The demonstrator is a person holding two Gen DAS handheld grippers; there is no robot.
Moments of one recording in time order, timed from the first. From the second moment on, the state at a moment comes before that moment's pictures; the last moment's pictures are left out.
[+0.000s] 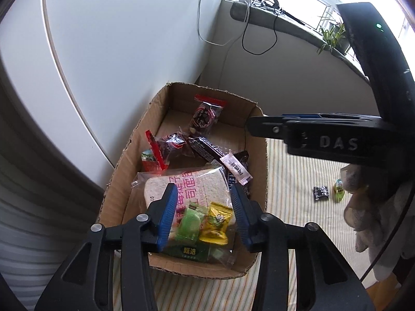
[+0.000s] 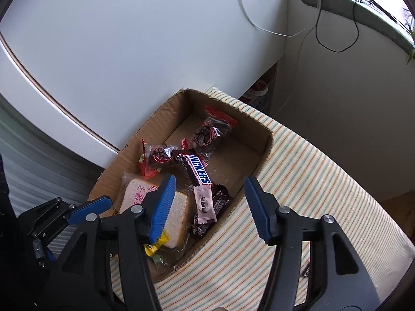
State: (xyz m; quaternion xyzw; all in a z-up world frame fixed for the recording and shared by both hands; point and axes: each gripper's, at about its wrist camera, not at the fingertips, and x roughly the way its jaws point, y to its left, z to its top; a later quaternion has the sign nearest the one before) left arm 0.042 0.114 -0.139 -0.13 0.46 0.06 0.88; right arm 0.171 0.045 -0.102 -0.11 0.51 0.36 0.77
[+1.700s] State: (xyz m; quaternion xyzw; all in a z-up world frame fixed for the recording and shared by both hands) left arm 0.142 -0.116 -0.217 0.10 0.54 -0.25 0.80; right arm 0.196 -0.206 -0.196 -0.02 0.61 0.22 0.76
